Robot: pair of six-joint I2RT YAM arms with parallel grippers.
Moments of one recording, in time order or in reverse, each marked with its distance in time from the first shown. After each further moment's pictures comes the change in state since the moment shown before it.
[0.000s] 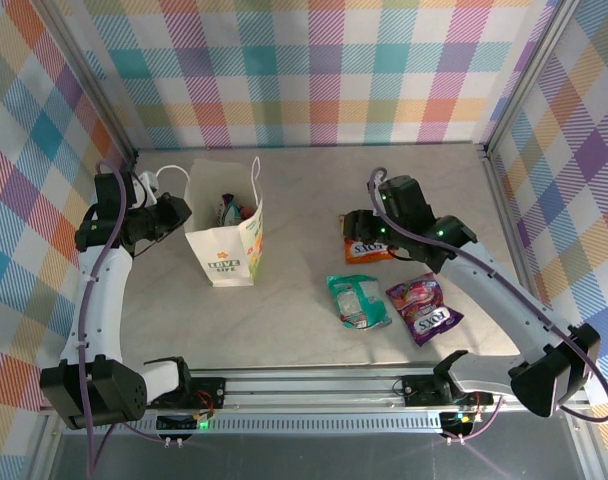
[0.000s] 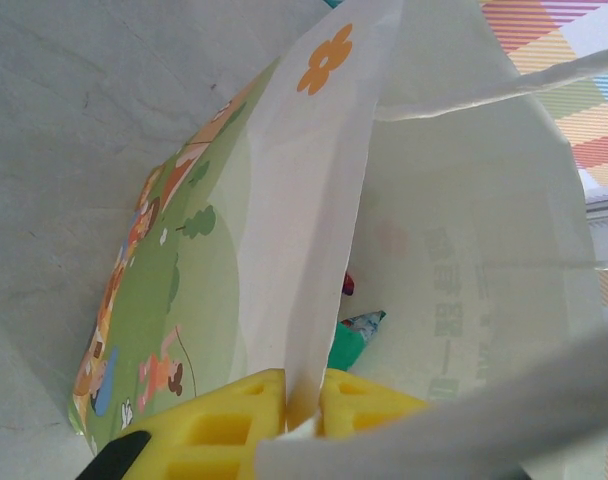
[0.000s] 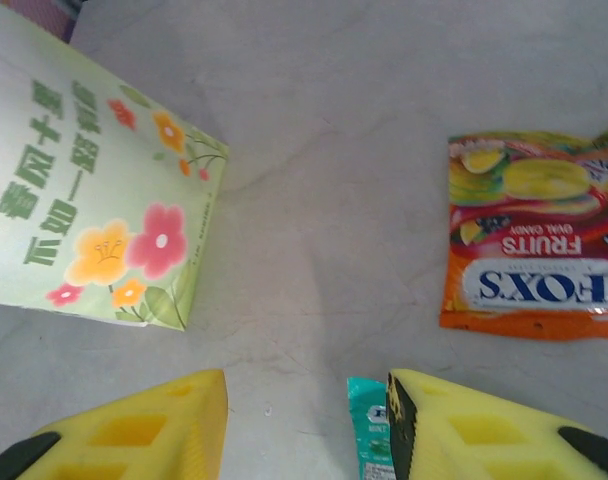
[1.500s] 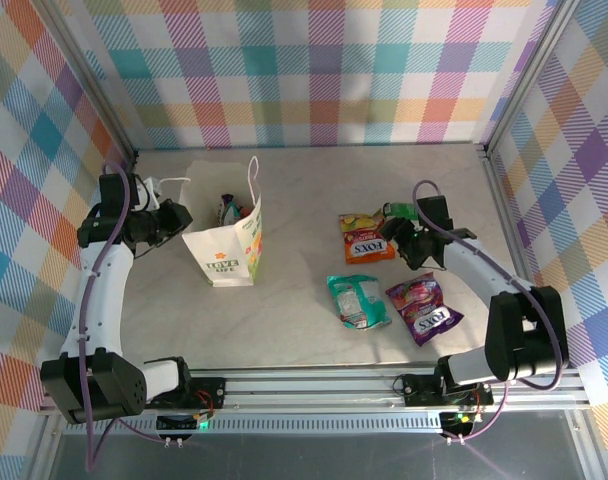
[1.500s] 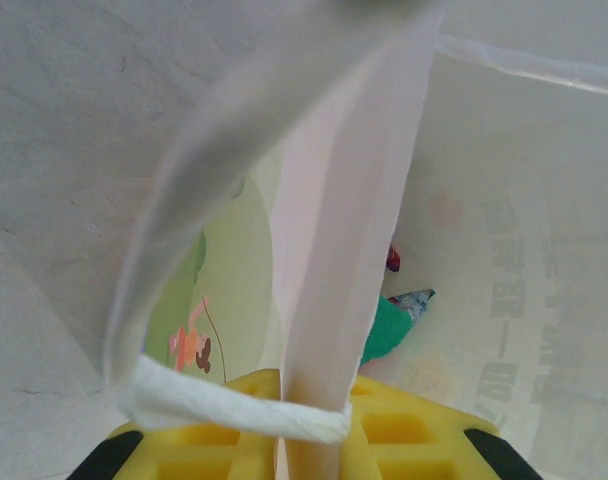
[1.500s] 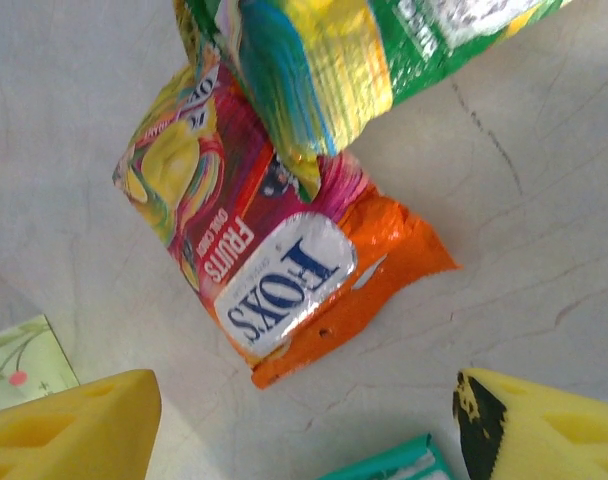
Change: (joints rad) left arm 0.000 0.029 0.000 -0.068 -0.034 0.053; right arm -0.423 0.192 -0.339 0.296 -0.185 0.410
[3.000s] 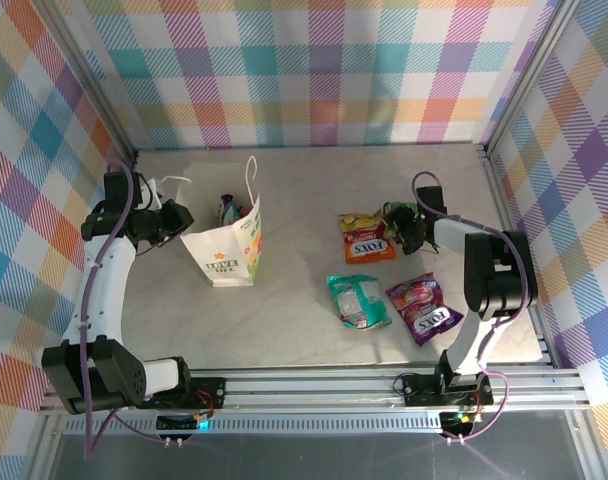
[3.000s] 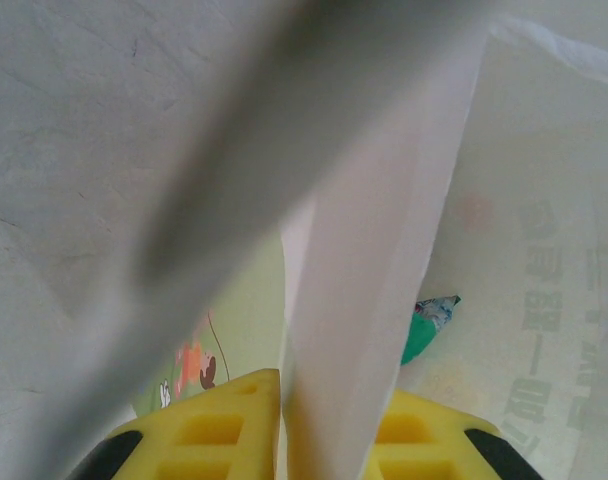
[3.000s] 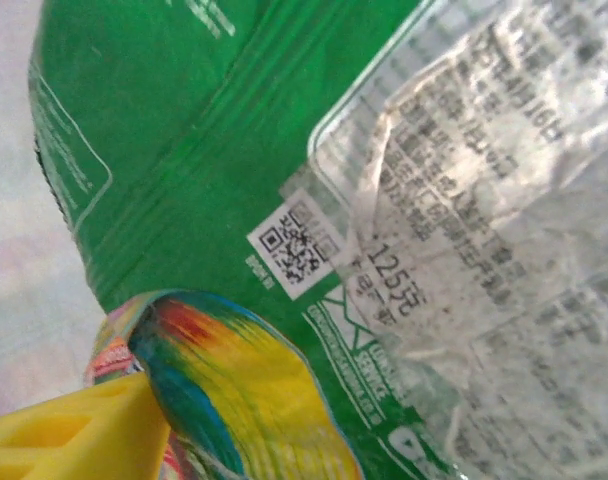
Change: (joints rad) left arm 0.000 0.047 0.000 0.004 -0.010 0.007; right arm -0.090 0.389 0.151 0.224 -0.050 0.100
